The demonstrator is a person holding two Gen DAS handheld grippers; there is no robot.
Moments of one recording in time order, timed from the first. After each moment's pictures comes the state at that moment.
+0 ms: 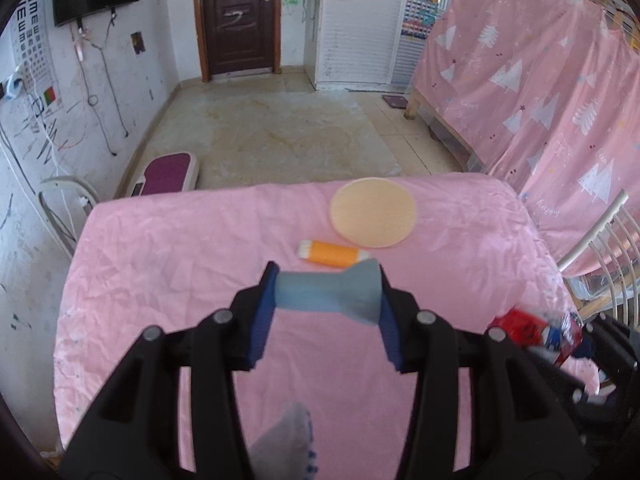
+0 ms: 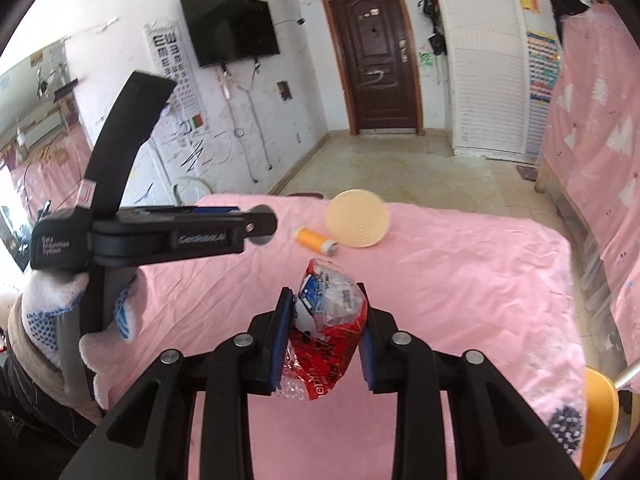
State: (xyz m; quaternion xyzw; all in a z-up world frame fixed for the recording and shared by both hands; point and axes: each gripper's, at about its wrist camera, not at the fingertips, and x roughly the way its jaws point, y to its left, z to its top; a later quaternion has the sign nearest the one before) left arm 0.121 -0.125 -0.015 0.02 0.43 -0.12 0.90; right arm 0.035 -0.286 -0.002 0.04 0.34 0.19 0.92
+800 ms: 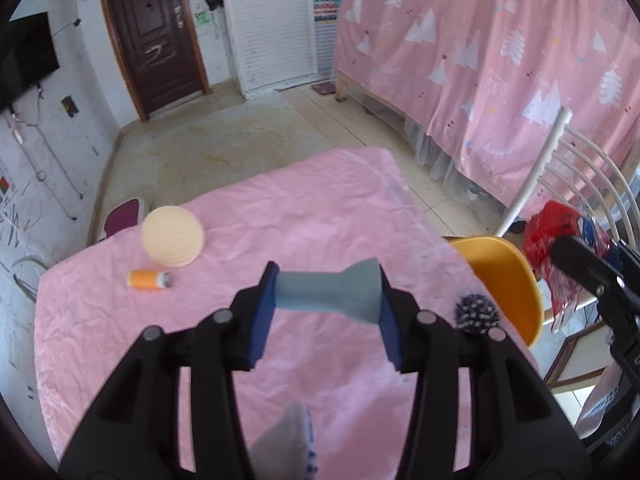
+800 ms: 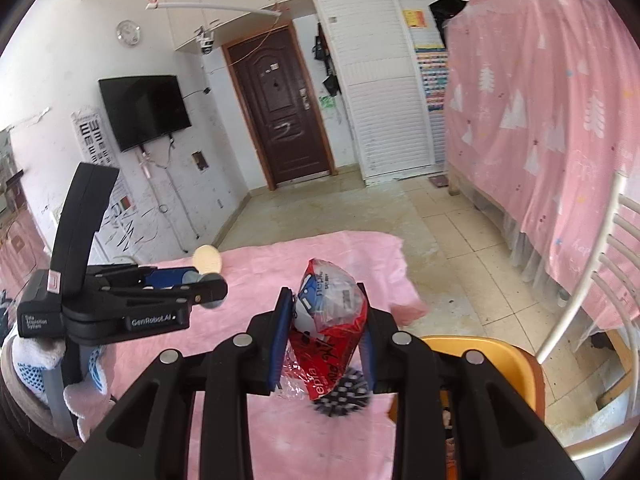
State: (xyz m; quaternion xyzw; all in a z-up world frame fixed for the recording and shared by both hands) left arm 0.071 -0.300 -0.012 0.12 0.42 -0.21 0.88; right arm -0.057 -0.475 0.012 0.13 0.27 0.04 0.95
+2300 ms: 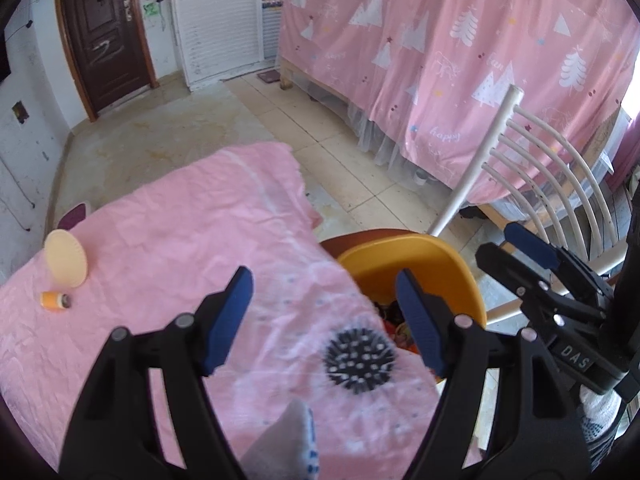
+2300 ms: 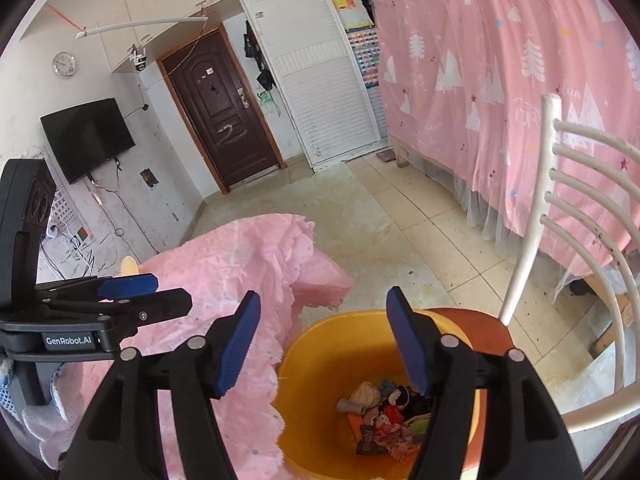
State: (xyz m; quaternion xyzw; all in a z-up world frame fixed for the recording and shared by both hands) left arm 0.066 -0.385 -0.029 0.11 0.44 -0.29 0.84; right arm -0.050 -0.549 -0.031 0.18 0.30 -0.02 0.94
